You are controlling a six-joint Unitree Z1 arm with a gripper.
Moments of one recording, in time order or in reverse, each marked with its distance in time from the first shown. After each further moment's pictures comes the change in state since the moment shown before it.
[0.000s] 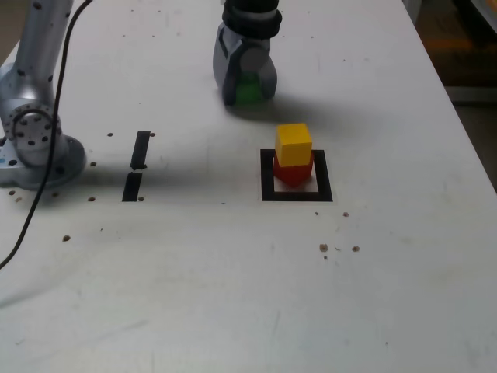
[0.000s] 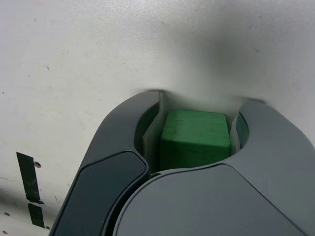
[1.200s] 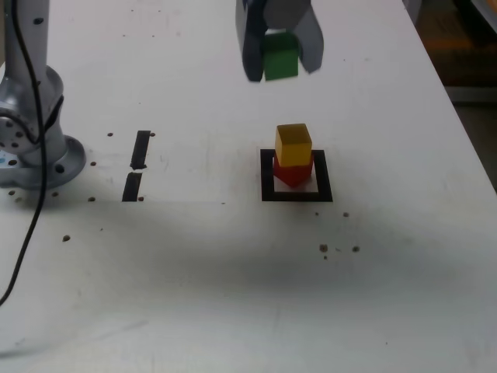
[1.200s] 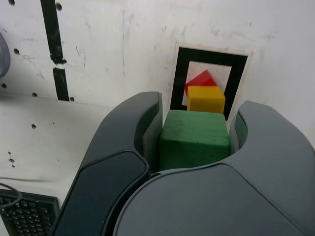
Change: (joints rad) arm -0.563 -0.163 -0.453 0.535 -0.031 -0.409
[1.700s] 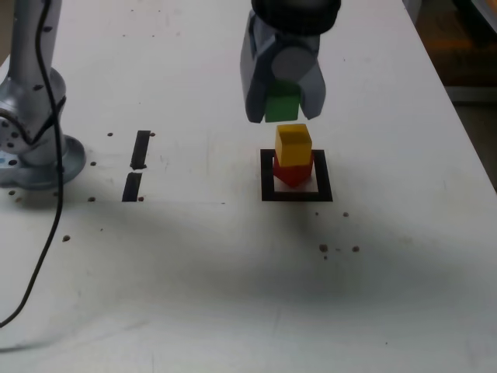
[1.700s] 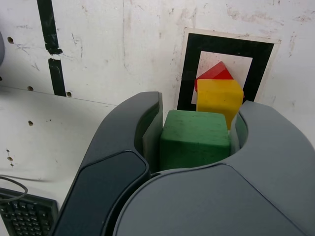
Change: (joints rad) arm -0.064 0.090 0.045 -0.041 -0.006 -0.054
